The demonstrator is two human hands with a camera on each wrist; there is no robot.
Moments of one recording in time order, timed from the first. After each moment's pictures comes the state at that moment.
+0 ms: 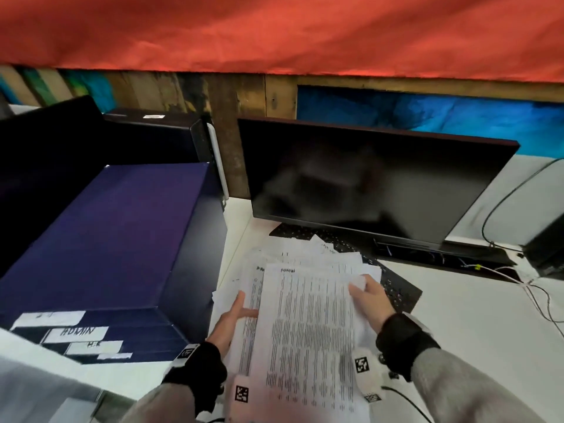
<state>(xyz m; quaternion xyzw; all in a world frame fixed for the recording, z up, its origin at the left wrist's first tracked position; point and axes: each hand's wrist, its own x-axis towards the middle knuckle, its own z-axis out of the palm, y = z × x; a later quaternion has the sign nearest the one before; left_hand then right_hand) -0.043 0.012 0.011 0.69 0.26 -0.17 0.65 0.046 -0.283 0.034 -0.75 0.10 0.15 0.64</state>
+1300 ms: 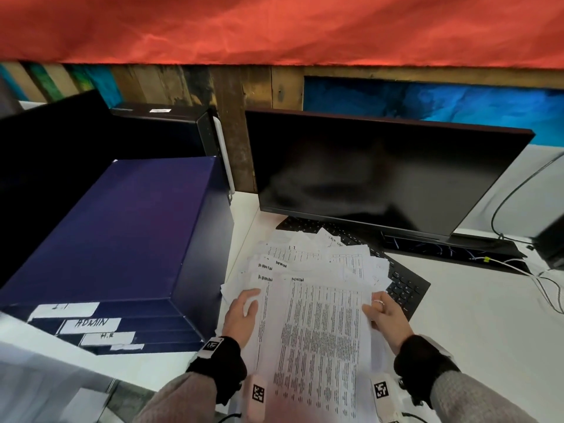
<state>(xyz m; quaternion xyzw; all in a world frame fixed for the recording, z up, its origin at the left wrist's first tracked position) -0.049 0.003 -0.001 0.81 0.21 -0.01 0.54 0.008 -0.306 0.005 -0.74 0.11 0.16 0.64</state>
